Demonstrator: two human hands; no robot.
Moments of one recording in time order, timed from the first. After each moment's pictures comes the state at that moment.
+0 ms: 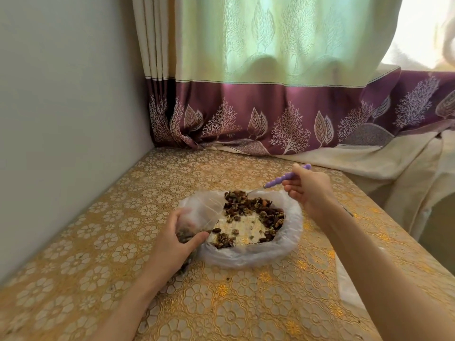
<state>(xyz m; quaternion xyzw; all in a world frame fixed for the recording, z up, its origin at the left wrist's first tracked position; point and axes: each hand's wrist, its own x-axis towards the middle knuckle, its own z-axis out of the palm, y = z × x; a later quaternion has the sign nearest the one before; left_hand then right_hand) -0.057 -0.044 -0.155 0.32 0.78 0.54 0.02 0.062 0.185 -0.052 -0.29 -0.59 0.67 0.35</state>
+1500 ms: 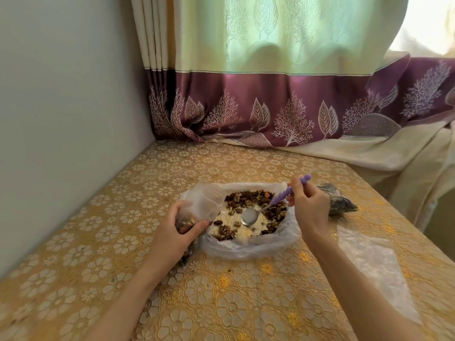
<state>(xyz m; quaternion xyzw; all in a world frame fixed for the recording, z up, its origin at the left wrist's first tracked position) -0.064 -0.042 -0.162 0.33 0.76 0.56 0.01 0.064 0.169 -0.116 -0.26 -0.66 0.51 0.48</state>
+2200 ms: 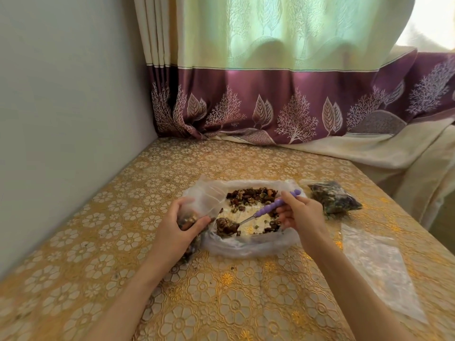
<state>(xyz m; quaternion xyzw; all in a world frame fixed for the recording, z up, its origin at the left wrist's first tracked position) -0.061 -0.043 -0.158 0.32 0.76 0.56 0.01 0.071 0.159 -0.123 -0.28 -0.62 0.66 0.32</state>
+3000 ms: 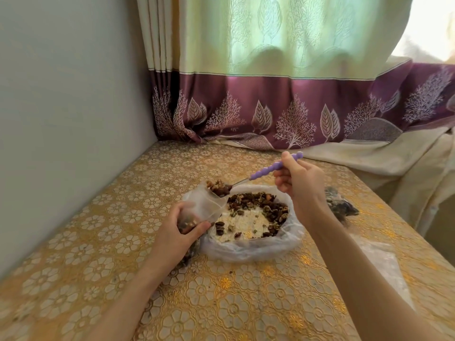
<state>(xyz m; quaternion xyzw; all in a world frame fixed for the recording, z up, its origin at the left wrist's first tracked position) -0.066 -0.042 -0.162 0.32 0.76 0.57 0.02 0.057 0.148 -0.057 -0.15 -0.61 0.66 0.41</state>
